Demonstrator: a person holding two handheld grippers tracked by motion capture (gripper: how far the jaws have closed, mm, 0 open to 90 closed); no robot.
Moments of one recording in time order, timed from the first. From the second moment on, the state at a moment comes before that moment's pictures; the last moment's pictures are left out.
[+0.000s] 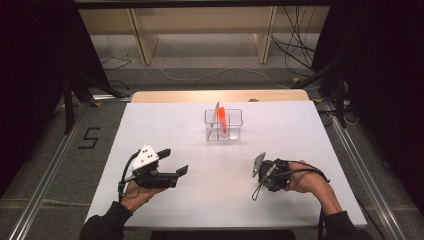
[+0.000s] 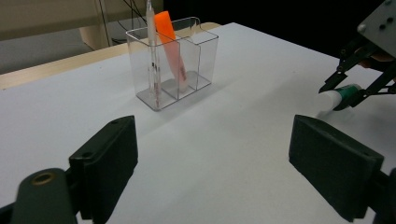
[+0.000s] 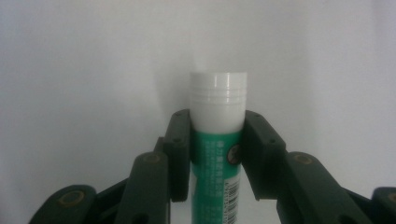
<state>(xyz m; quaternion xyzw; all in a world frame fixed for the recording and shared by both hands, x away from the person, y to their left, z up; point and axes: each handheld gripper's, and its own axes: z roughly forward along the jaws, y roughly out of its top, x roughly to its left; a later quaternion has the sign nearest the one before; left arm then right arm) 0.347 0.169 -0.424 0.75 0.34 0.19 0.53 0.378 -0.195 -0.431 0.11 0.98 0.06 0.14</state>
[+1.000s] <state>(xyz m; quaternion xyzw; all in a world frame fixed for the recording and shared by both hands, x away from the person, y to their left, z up) 0.347 0.171 -0.423 0.74 0.35 0.19 0.54 0.400 -0.214 -0.395 0.31 0.85 0.38 0.21</state>
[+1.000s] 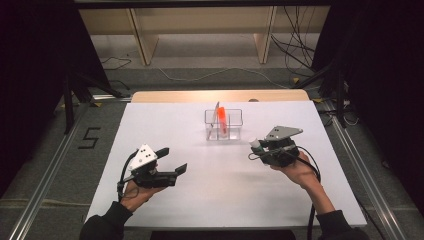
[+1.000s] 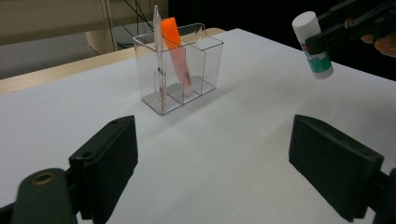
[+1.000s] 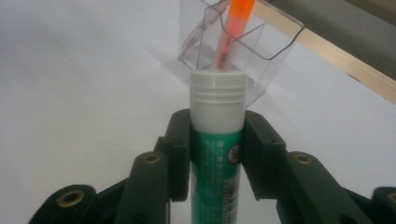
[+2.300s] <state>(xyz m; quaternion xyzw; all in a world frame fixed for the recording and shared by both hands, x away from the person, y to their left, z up) 0.347 0.173 -0.422 0.74 0.35 0.20 0.54 0.424 -0.197 -0.388 0.36 0.78 0.47 0.20</state>
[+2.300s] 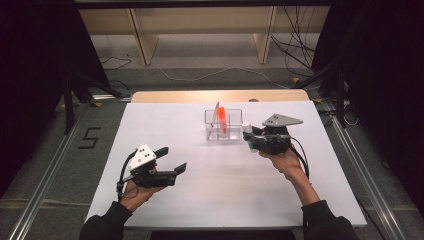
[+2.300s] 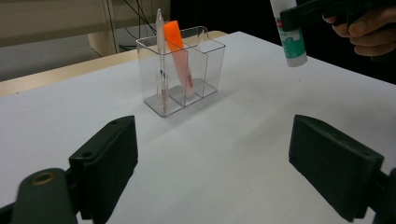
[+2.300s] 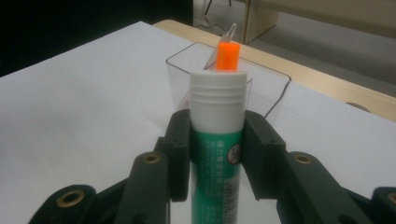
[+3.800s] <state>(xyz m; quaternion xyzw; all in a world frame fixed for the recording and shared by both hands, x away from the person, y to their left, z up) 0.347 0.174 -0.421 0.73 0.35 0.20 0.55 0.502 -0.157 -0.380 0.41 0.72 0.49 0.25</state>
